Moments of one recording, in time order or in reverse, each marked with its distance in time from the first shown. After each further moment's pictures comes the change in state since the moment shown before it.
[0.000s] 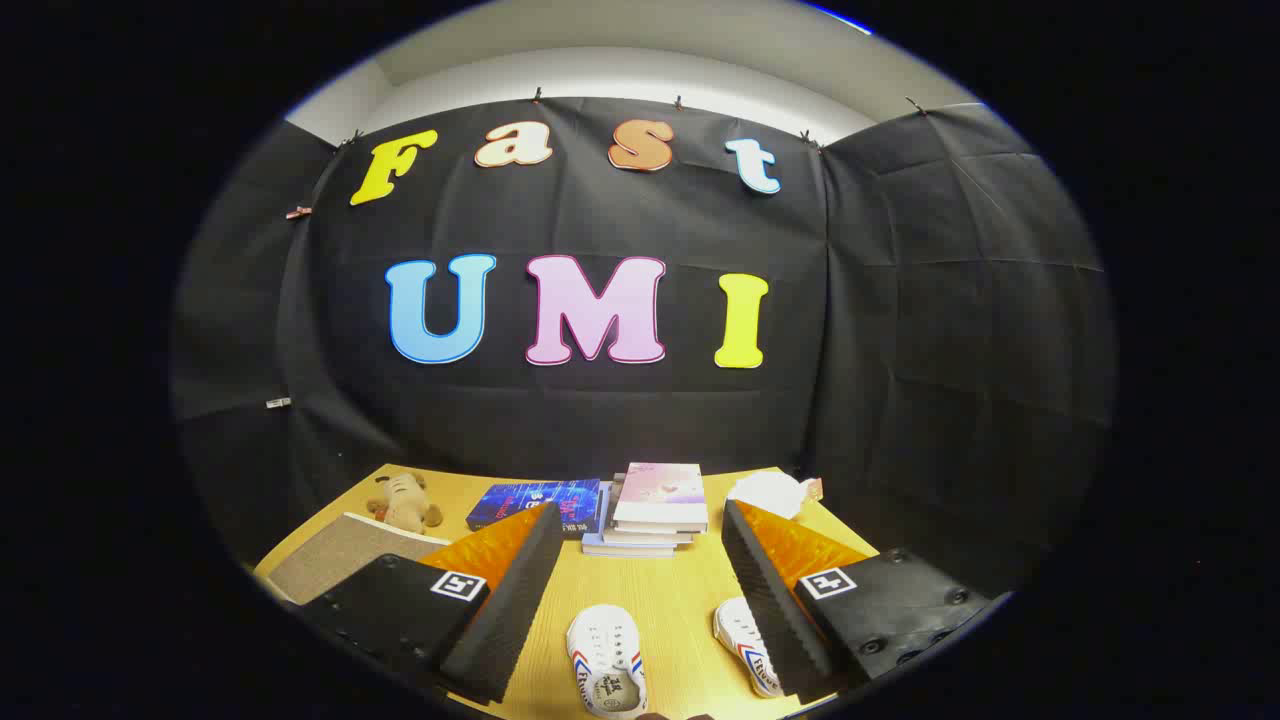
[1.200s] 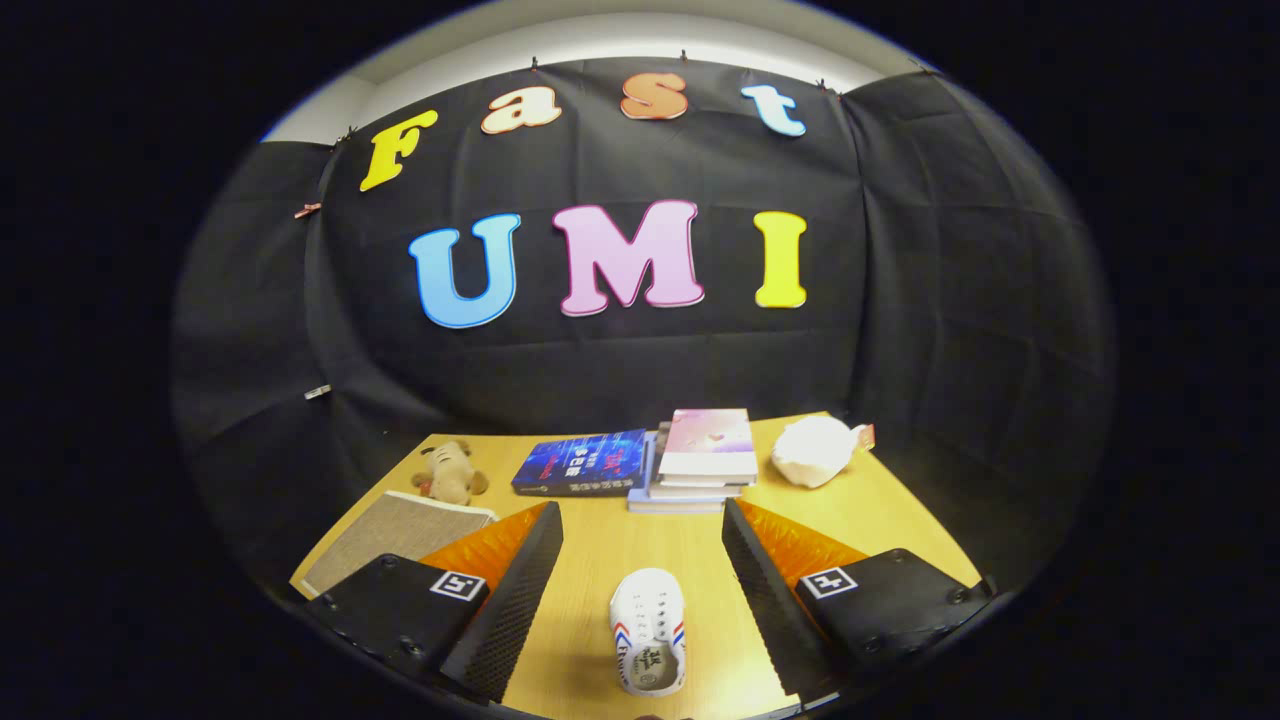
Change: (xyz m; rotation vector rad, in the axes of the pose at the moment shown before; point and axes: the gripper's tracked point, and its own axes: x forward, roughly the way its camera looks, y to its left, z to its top) arm 0.006 0.032 -0.045 0.100 0.223 0.187
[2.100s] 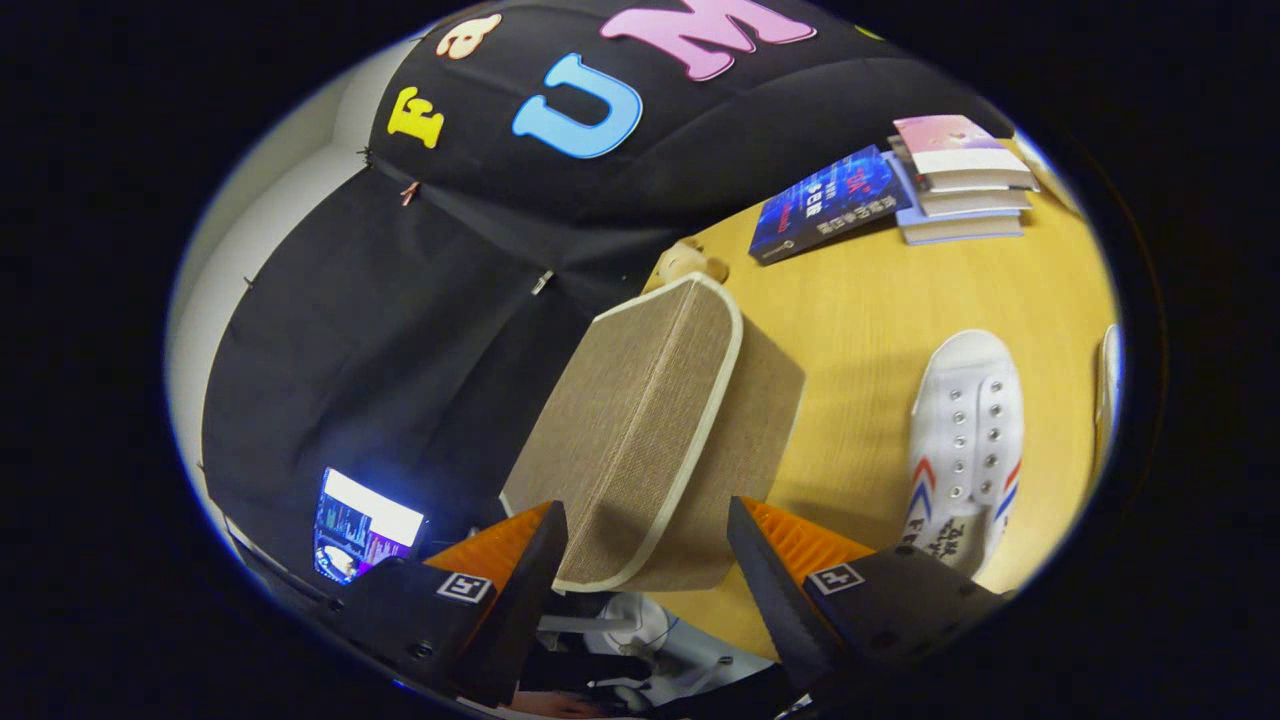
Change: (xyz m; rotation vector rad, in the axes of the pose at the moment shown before) arm -0.012 0.141 -0.168 0.389 0.662 0.821
